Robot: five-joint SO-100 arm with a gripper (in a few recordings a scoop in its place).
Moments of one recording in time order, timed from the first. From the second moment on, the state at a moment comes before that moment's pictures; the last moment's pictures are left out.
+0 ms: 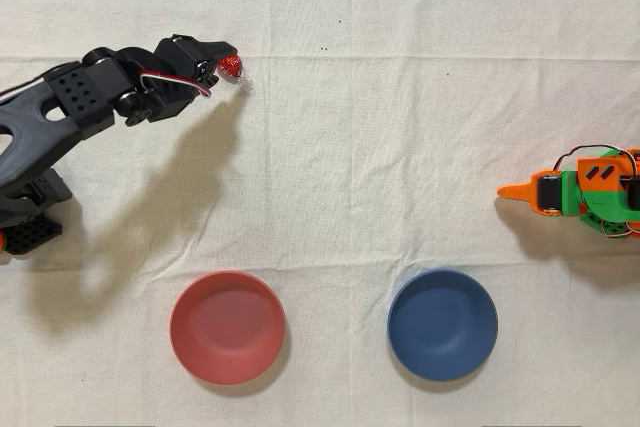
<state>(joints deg) -31.1 90.7 105.6 42.7 -13.1</state>
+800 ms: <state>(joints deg) -33.8 83.2 110.7 33.0 -13.7</state>
